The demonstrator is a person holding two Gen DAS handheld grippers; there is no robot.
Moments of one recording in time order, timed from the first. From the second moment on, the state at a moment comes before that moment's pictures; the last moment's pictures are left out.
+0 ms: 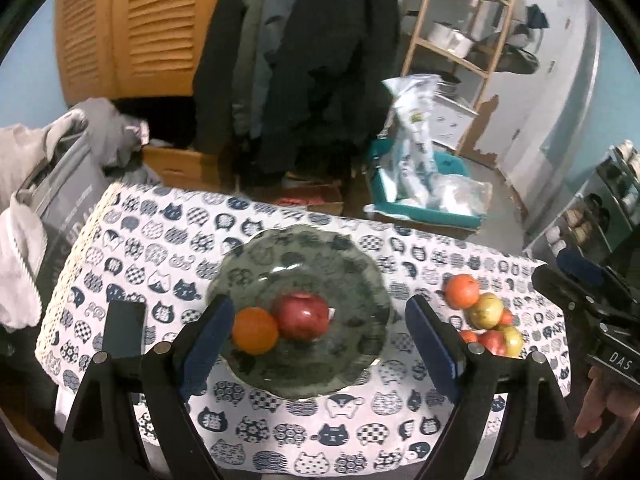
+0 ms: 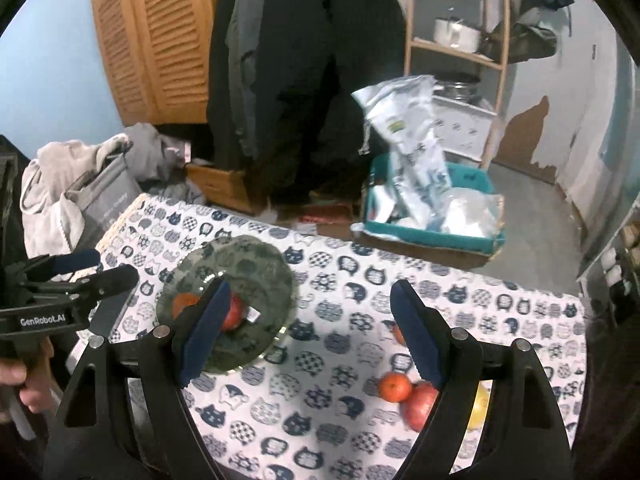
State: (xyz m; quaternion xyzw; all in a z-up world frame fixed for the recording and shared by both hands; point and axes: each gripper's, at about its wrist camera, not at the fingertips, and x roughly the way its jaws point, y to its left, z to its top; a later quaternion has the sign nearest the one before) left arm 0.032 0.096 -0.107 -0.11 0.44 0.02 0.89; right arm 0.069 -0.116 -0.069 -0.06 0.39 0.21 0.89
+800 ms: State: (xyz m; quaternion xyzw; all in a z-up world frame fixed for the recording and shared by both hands) left arm 0.032 -0.016 -0.084 -0.05 0.43 -0.07 0.90; right arm 0.029 -0.257 -0.050 -0.03 0.38 0.13 0.92
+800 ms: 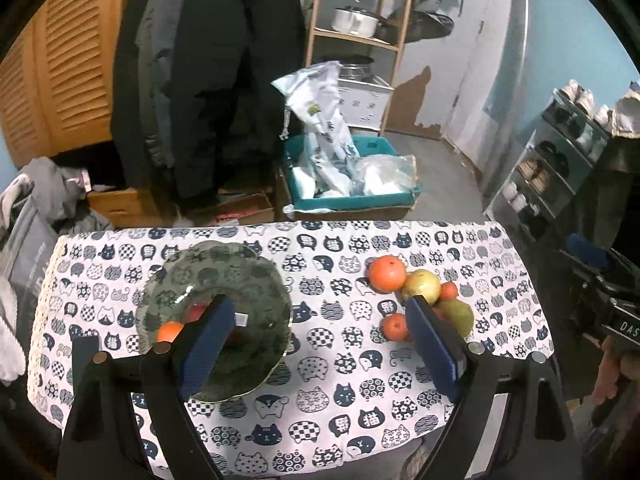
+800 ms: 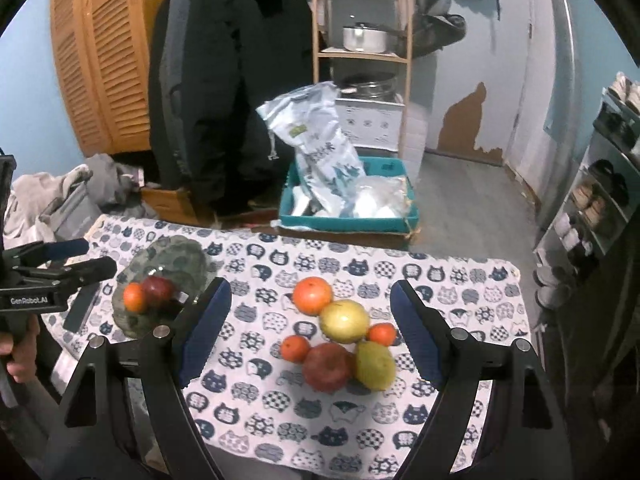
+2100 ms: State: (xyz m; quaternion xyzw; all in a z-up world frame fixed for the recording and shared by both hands) left arm 0.114 -0.119 -0.242 0.01 0.56 -0.10 0.83; right arm 0.093 -0.349 -0.229 0.07 0.55 0.07 0.83
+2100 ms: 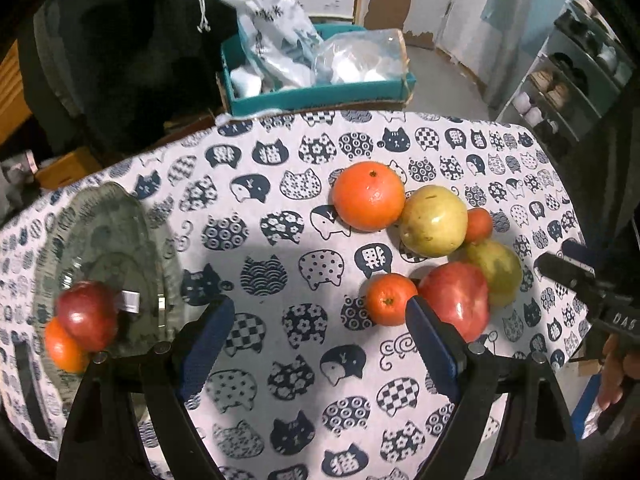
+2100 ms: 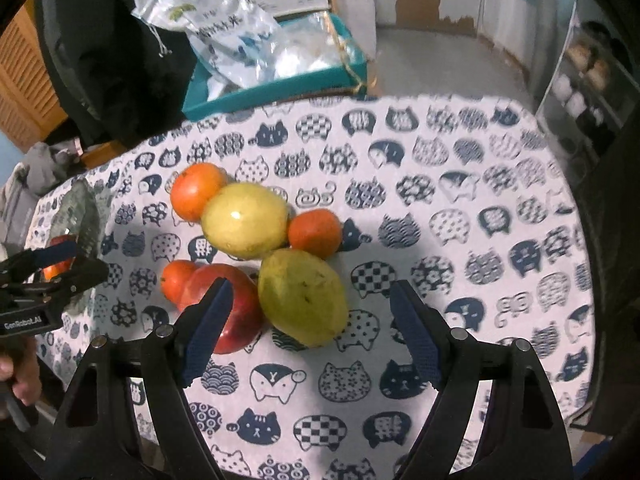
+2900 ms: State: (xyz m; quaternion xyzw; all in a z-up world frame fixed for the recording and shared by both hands) left arm 0.142 -0.143 -0.305 -0.05 0.61 -0.13 0.78; right arm 0.114 -0.365 -0.291 0.19 0.59 0.10 0.78
